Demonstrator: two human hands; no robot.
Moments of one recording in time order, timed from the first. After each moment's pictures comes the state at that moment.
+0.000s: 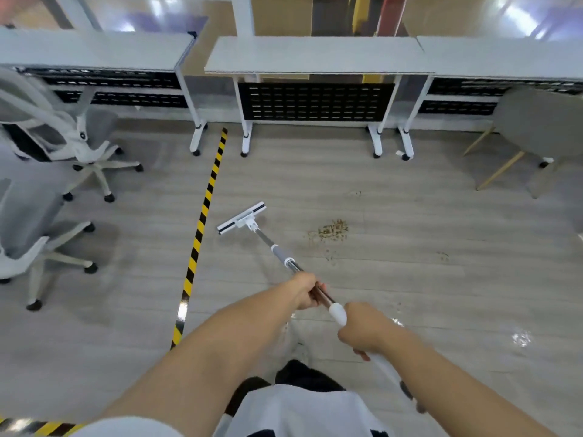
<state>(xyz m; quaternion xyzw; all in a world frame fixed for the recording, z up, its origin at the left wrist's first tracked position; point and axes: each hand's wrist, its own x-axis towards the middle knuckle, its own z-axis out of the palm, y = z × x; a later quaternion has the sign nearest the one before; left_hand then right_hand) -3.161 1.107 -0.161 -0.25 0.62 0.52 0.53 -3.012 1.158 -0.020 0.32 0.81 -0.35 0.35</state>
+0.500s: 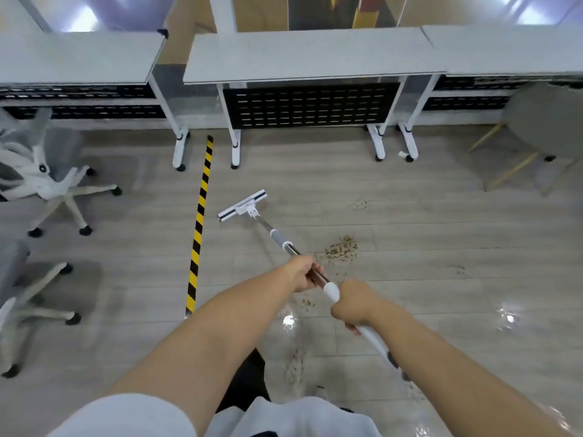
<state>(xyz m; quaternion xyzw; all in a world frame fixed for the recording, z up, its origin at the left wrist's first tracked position) -3.448 1.192 -0.162 -0.19 0.66 0.50 0.53 -3.308 1.232 -0.026 0.35 0.79 -0.37 0.34</state>
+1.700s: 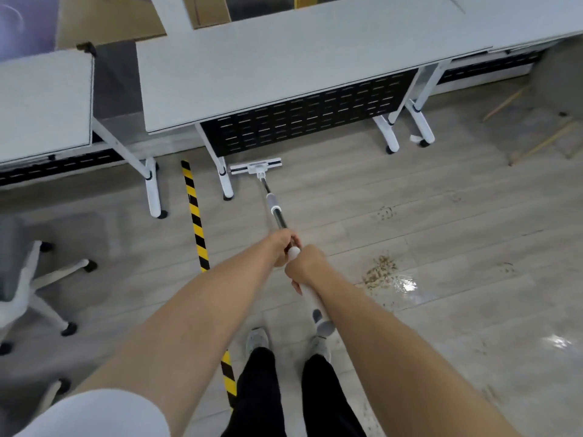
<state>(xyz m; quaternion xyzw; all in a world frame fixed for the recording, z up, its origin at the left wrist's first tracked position) -3.986 1.311 -0.226 -0.08 0.74 0.38 0.55 -3.884 1.314 -0.108 0.52 0.68 -0.47 0.23</state>
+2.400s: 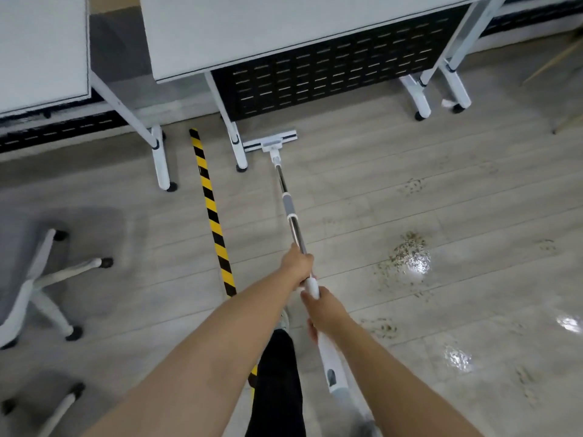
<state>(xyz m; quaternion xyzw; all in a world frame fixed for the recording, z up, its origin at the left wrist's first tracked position) -3.964 1.186 -0.351 0.04 0.82 0.26 0.51 -3.847 1.173 -0.272 0.56 0.56 -0.57 0.21</state>
